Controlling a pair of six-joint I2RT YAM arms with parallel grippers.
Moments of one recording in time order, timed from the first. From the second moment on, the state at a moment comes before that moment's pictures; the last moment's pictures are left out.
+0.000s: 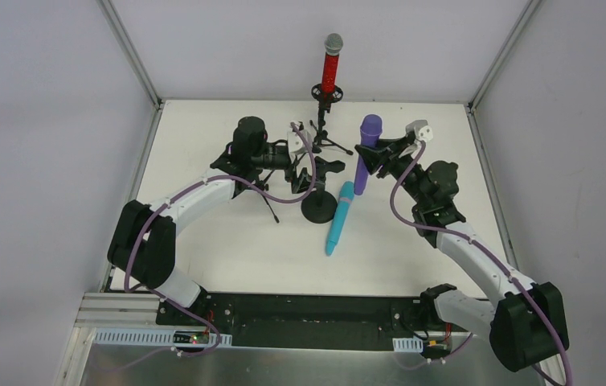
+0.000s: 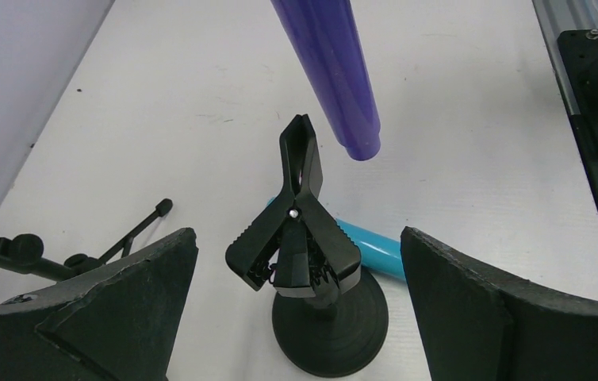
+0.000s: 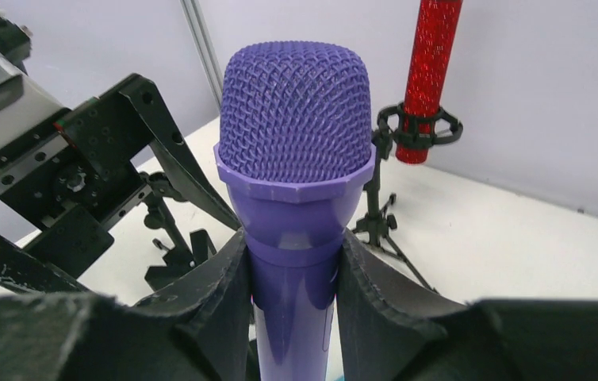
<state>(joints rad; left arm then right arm) -0.51 1.54 1.07 0.23 0.91 0.31 0.37 1.06 0.63 0.60 -0.31 0.22</state>
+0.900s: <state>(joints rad) -0.50 1.57 1.11 0.26 0.93 0.31 0.37 1.24 0.74 0.81 -0.44 0.24</state>
